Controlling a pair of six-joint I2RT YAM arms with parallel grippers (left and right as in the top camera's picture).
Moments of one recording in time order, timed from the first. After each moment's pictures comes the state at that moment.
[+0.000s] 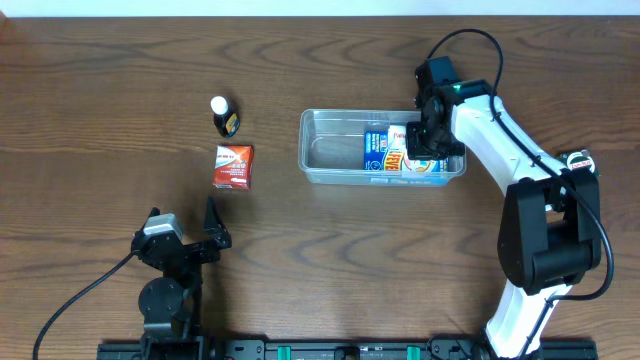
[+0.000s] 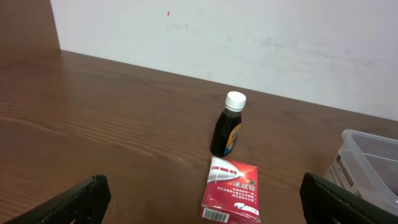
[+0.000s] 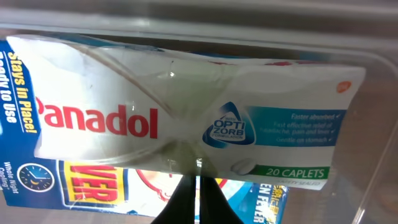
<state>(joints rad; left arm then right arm) 0.00 0.01 0.04 -0.14 -0.11 -0.19 0.24 1.99 1.49 -0.94 0.01 0.26</state>
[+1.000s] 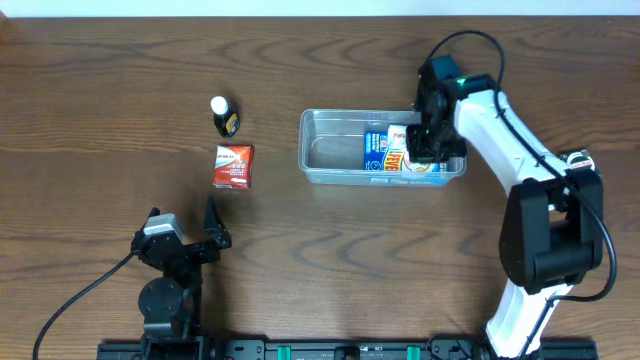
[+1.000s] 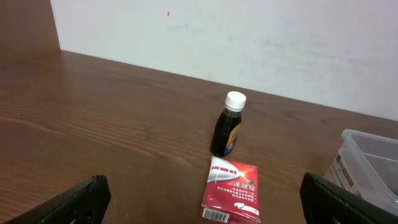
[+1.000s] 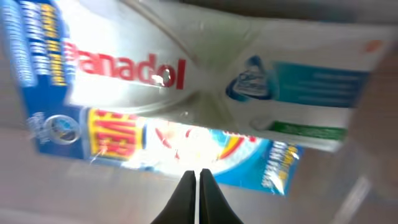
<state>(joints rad) 0.00 0.01 0.04 -0.14 -0.11 -0.19 0.23 1.99 1.56 -1.09 -0.08 0.20</state>
